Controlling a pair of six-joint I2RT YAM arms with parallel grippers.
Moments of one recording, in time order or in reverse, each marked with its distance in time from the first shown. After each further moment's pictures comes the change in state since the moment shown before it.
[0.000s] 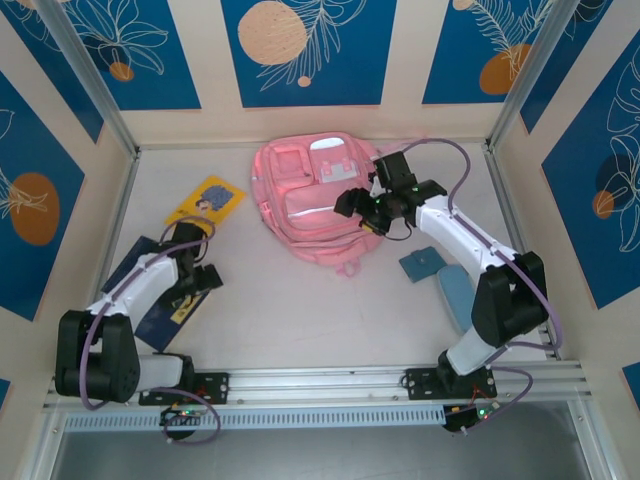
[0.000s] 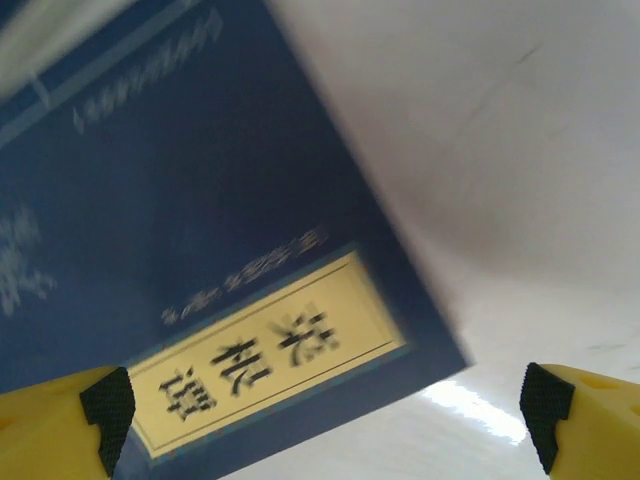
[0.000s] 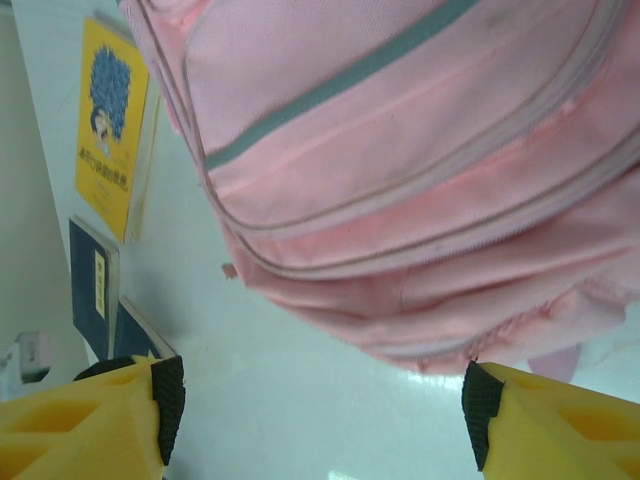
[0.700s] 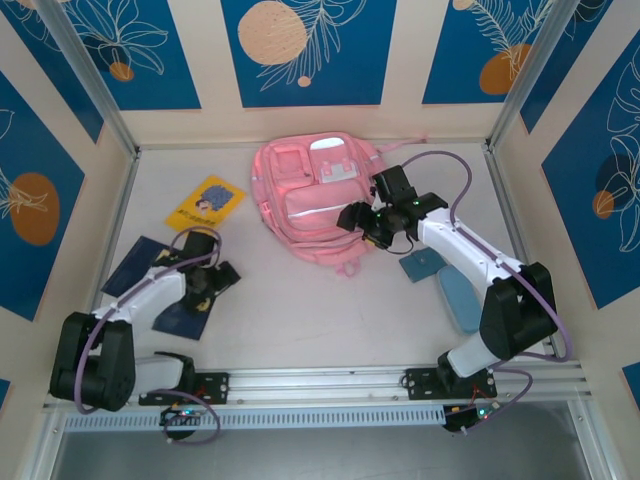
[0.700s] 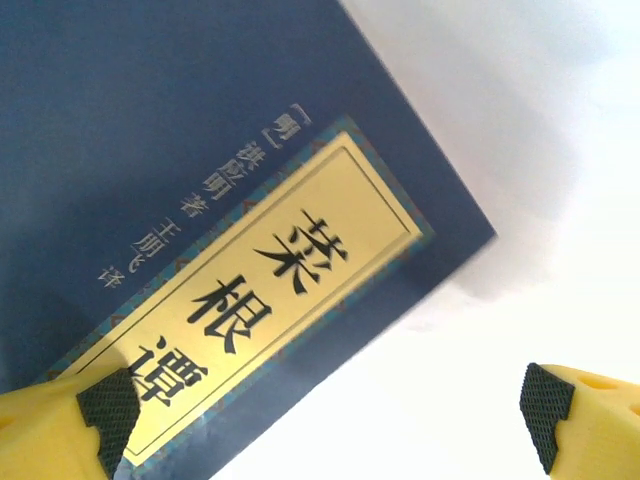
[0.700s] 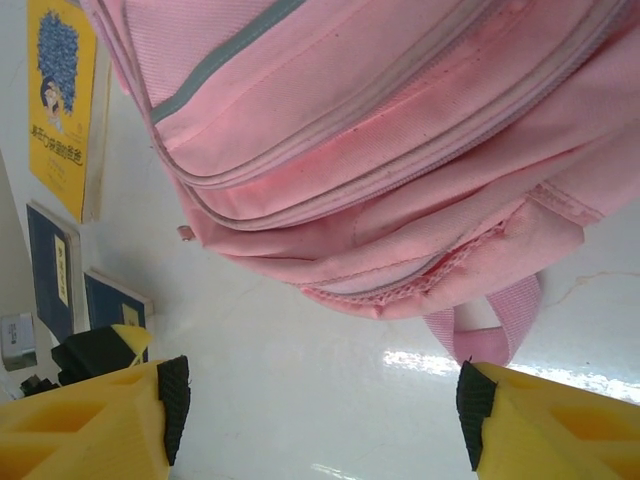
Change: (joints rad) left arm -0.154 -0.027 -0.106 0.278 0.181 -0.280; right arm 0.029 -0.072 -0.111 0.000 0.045 0.033
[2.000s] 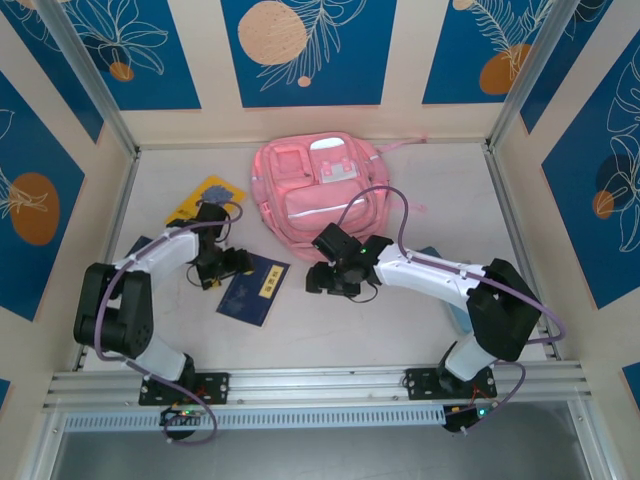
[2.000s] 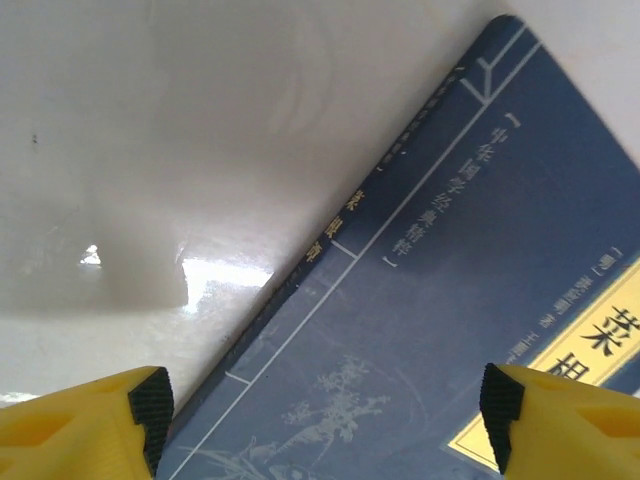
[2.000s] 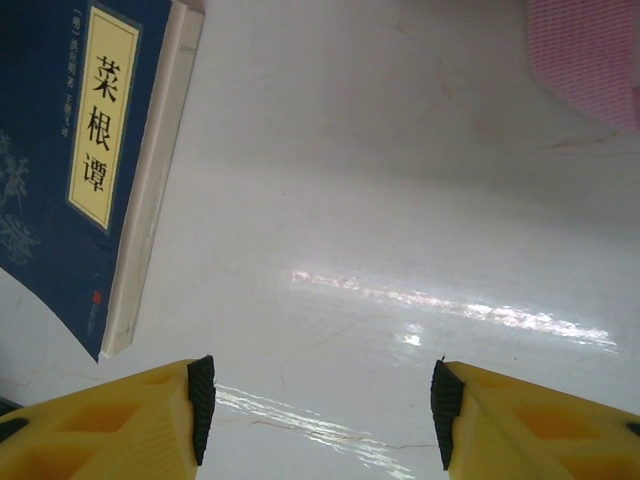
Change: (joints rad) left arm 0.032 0.288 0.313 -0.198 0.163 0.364; right arm 0.436 0.046 -0.130 0.005 0.206 0.107
